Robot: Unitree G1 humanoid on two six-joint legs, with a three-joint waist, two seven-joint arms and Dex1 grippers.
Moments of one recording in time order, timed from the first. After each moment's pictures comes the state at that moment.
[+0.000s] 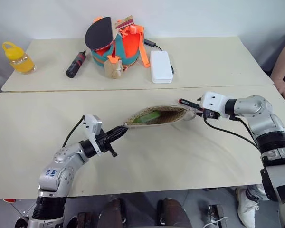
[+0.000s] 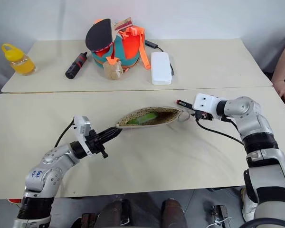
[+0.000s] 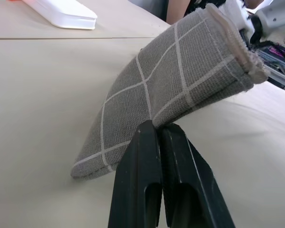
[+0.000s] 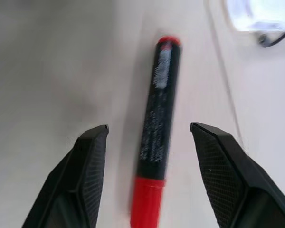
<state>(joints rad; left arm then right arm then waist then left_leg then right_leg) -0.18 0.41 0.09 -0.24 -0.58 0.51 -0.65 -0.89 -0.75 0.19 0.71 -0.18 -0.25 0.96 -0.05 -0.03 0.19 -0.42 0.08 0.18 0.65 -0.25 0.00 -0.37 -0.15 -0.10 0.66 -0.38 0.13</state>
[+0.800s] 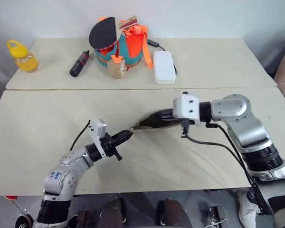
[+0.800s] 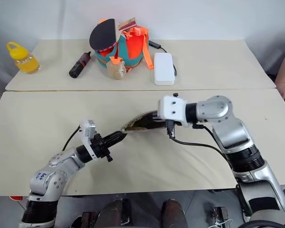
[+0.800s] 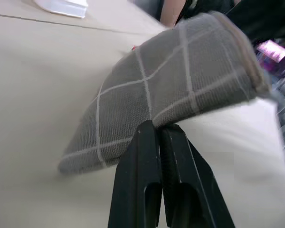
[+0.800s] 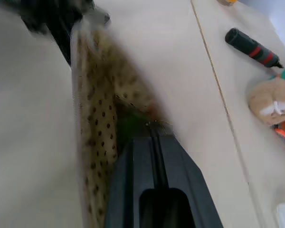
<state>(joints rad) -0.16 0.35 0.07 -0.30 -0.67 0.63 -0.60 -0.74 -0.67 0.30 -0.06 0.05 0.12 1.12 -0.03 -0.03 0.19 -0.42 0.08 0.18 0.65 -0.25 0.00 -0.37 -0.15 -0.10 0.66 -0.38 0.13</state>
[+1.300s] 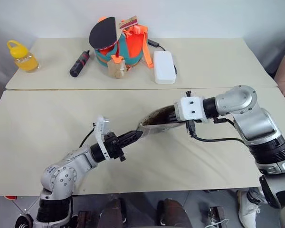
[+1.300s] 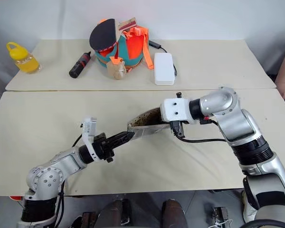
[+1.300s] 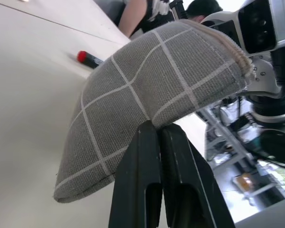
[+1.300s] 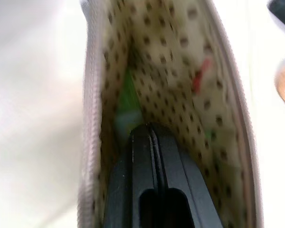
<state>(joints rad) -0.19 0.36 0.14 -0.38 -0.99 0.92 -0.53 -0.84 -0.76 0.31 -0.10 0.09 0.25 1.33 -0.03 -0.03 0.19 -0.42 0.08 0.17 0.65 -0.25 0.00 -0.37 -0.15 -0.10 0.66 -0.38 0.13</state>
